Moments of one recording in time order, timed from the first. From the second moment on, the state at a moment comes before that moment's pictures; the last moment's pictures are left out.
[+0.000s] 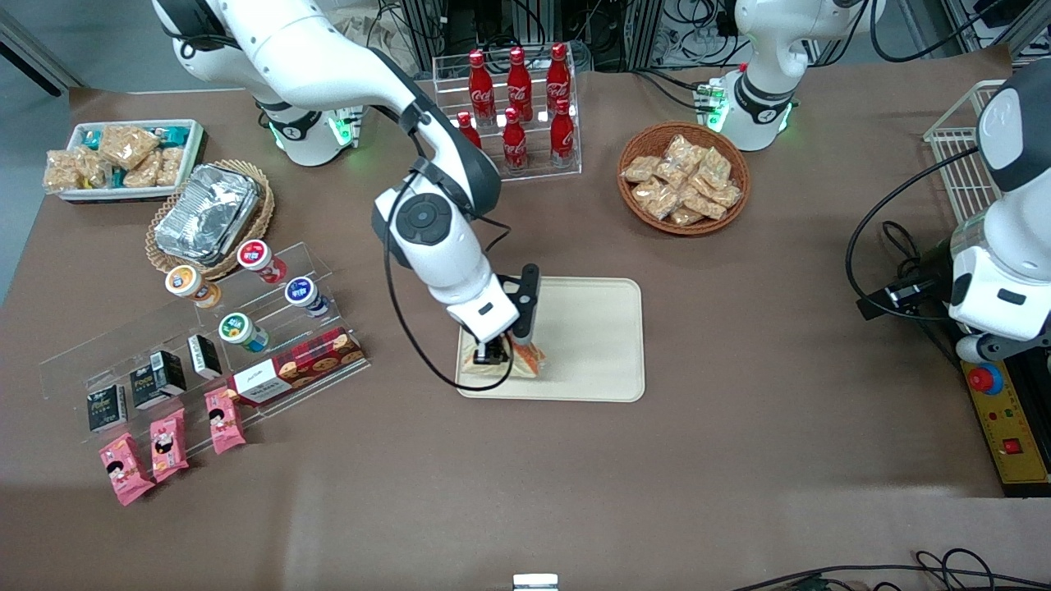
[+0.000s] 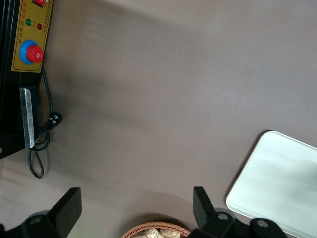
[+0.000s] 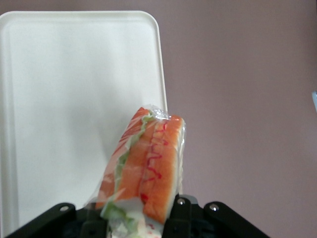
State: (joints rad) arm 0.71 0.57 -0.05 -1.56 0.09 2.39 -0.80
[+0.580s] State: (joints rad) arm 0.71 0.71 -0.06 -1.56 0.09 2.55 -0.79
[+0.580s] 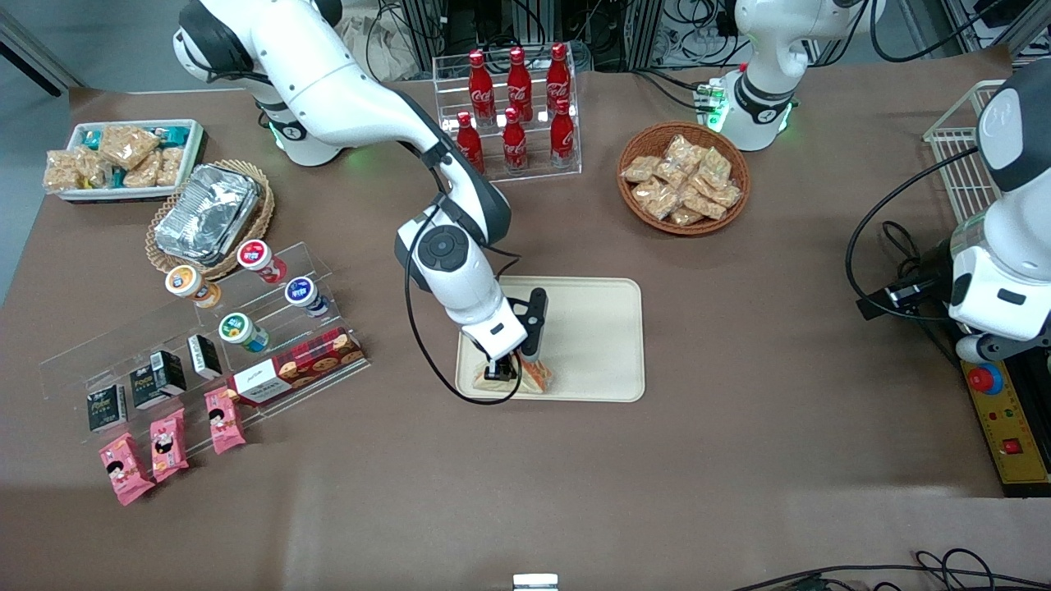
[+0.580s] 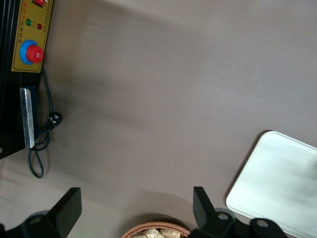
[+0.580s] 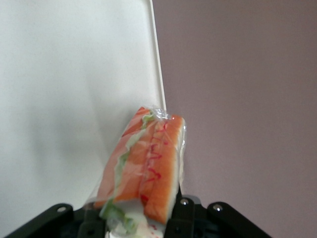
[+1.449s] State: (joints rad) arm 0.66 0.67 -0.08 -1.53 0.16 2.49 -0.77
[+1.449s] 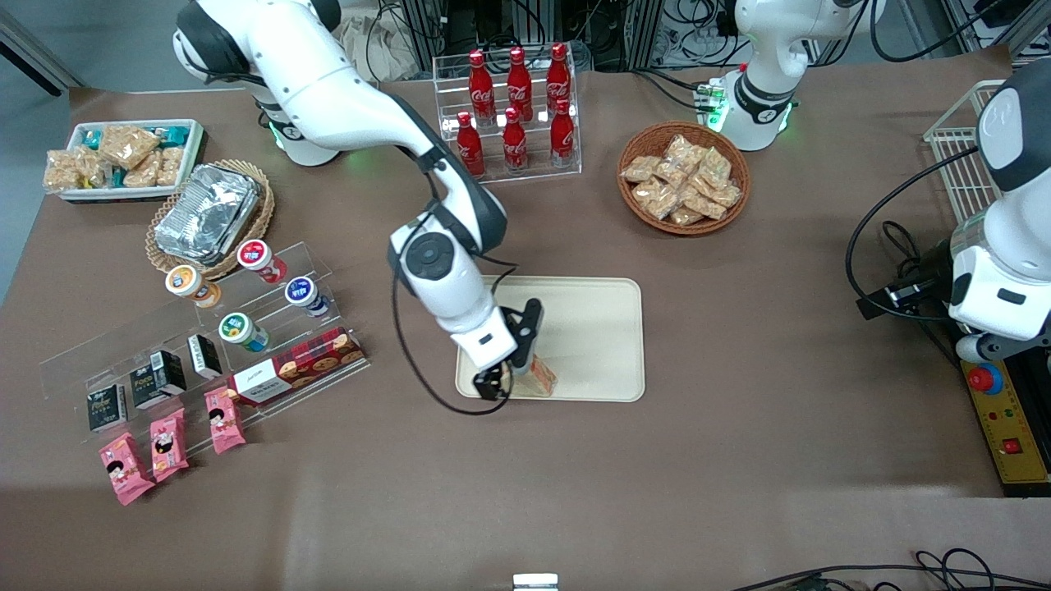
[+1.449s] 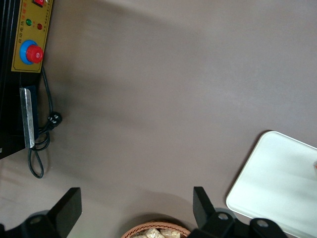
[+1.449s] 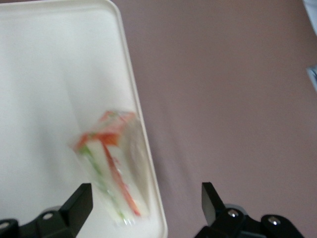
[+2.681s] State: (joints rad) arm 0.19 0.28 -0.23 -1.51 0.28 1.75 -0.70
